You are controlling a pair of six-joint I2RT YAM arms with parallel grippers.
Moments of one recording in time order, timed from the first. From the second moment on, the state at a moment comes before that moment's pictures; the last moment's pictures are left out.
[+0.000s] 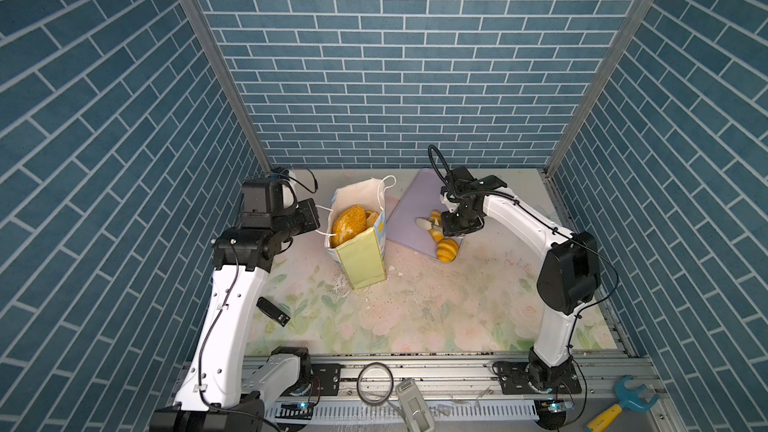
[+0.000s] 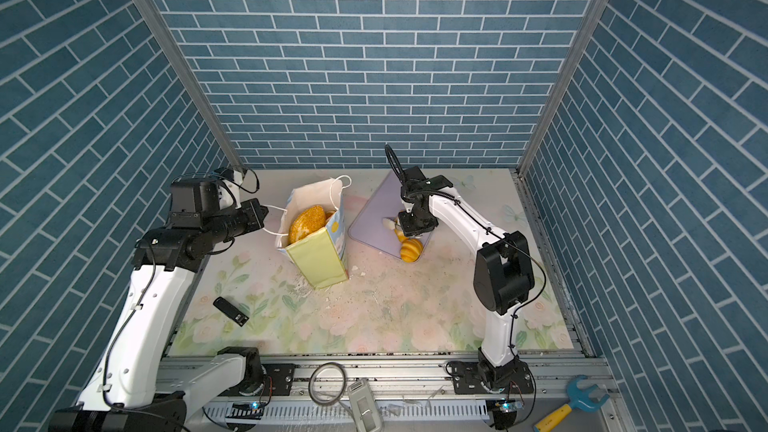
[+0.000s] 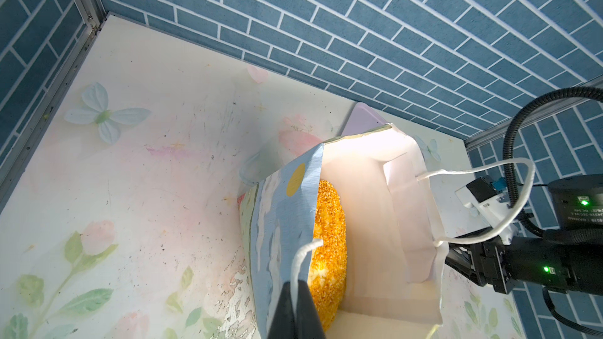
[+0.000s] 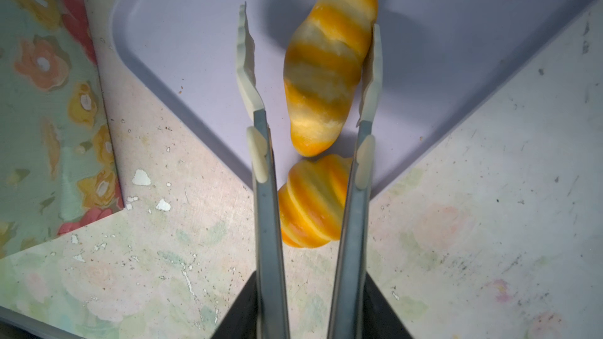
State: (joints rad) left arm -0.05 1.07 1.32 -0.89 0.21 -0.37; right arm 0.56 1.91 1.72 -1.11 -0.05 0.15
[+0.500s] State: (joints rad) left arm -0.05 1.06 1.32 -0.89 0.21 -0.38; right arm 0.60 1.94 1.71 -1.13 0.08 0.12
